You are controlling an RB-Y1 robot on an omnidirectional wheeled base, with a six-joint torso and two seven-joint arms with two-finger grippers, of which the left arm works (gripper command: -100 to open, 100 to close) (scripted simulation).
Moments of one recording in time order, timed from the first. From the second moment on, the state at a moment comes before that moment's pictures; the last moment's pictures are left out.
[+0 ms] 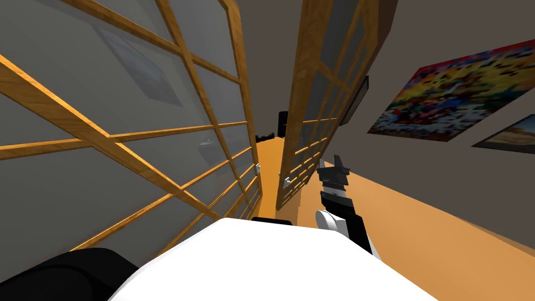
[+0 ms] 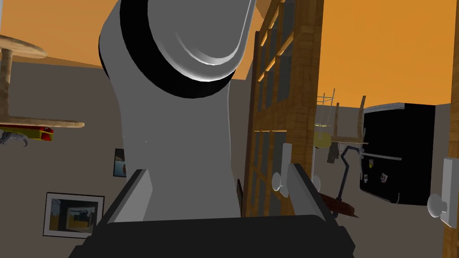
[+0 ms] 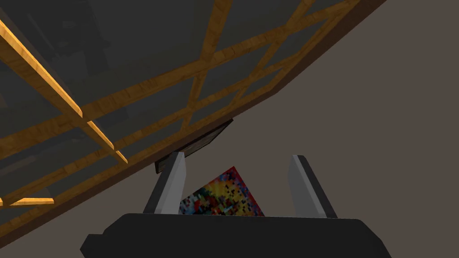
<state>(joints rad) 0.71 0.32 -0.14 -0.83 -0.94 -1.20 -1.20</state>
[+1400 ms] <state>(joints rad) 0.84 0.48 -0.06 -0.90 -1.00 -1.24 -1.18</state>
